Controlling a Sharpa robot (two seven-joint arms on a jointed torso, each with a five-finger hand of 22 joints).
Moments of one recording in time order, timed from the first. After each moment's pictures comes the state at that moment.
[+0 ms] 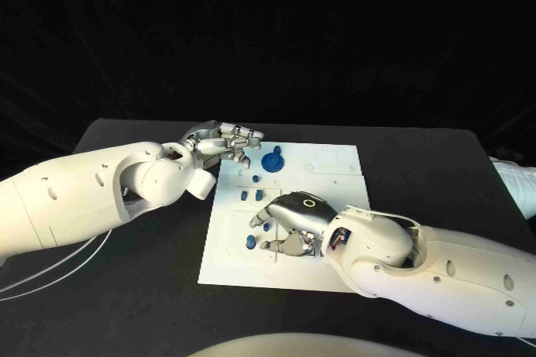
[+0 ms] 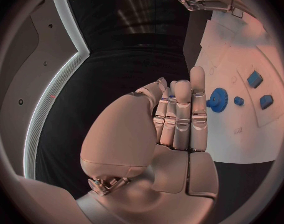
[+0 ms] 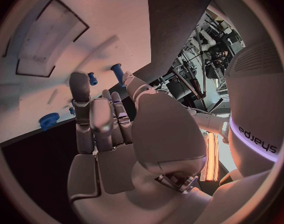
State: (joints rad) left arm 1.23 -0.90 -0.02 1.53 -0.10 -0.14 0.16; left_hand 1.46 -0.10 0.38 0.07 0.05 1.00 0.18 0.16 0.10 1.06 0.10 0.37 0.16 1.20 0.02 0.94 0.76 0.16 1.21 0.12 0.50 0.87; right arm 1.06 -0.68 -0.07 1.80 -1.72 -0.28 -0.17; right_hand 1.37 -0.12 0.27 0.06 0.12 0.94 0.15 0.06 0.12 0.90 0.12 0.18 0.07 1.46 0.02 1.16 1.07 0.16 1.18 0.12 0.98 0.59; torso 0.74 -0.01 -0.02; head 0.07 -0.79
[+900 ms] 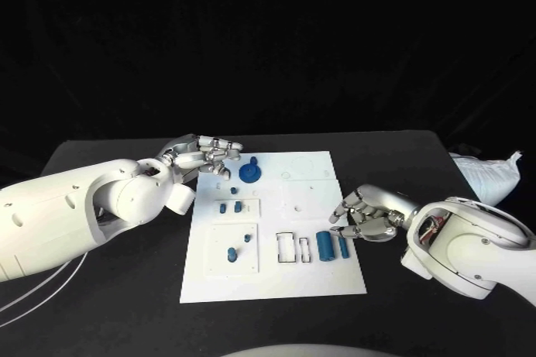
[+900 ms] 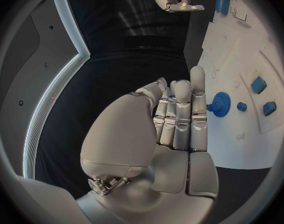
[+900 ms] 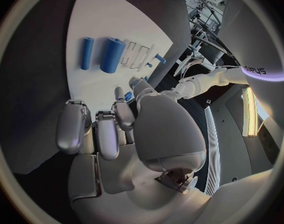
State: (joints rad) left arm 1.22 -0.91 -0.02 1.53 -0.10 -0.14 0.16; left_hand 1.46 -0.10 0.38 0.07 0.05 1.00 0.18 0.16 0.10 1.06 0.10 0.37 0.16 1.20 0.02 0.94 0.76 0.16 1.21 0.12 0.50 0.87; right arm 1.14 -1.15 -0.08 1.97 -1.27 -0.30 -0.32; right_hand 1.29 -0.08 0.10 0.16 0.41 1.01 0.13 0.18 0.16 1.32 0.04 1.30 1.16 1.47 -0.04 1.47 1.31 0.09 1.40 0.07 1.35 1.13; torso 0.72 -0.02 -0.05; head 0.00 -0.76
